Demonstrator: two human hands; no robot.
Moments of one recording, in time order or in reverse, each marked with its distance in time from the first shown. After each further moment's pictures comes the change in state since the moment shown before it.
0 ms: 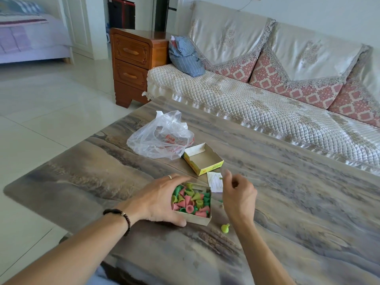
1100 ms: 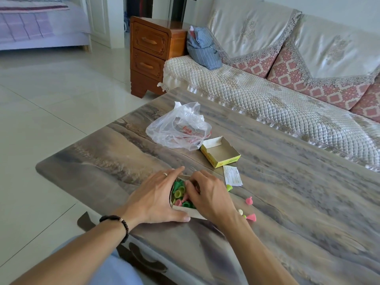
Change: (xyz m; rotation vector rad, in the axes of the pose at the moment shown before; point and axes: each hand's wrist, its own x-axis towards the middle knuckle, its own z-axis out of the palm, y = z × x) left_hand -0.053 -0.012 0.001 0.040 0.126 -0.176; right_hand -0.042 -0.035 0.043 -0.195 -0.474 -0.658
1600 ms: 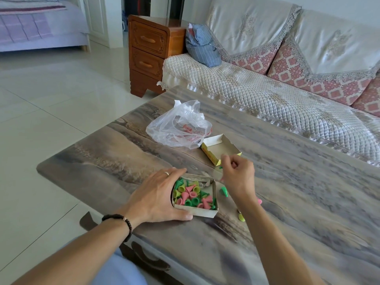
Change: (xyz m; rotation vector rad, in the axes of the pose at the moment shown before) left_hand 0.001 0.000 0.000 0.043 -0.014 0.027; right_hand 0.018 0.030 -0.031 0.490 0.339 0.536
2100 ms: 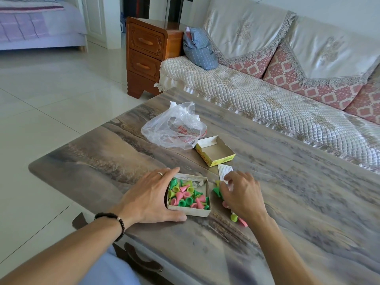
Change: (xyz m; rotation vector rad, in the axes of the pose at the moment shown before) left_hand 0.000 0.000 0.003 0.040 -0.013 0.004; right_hand -0.010 0.036 -0.038 -0.776 -0.226 -0.242
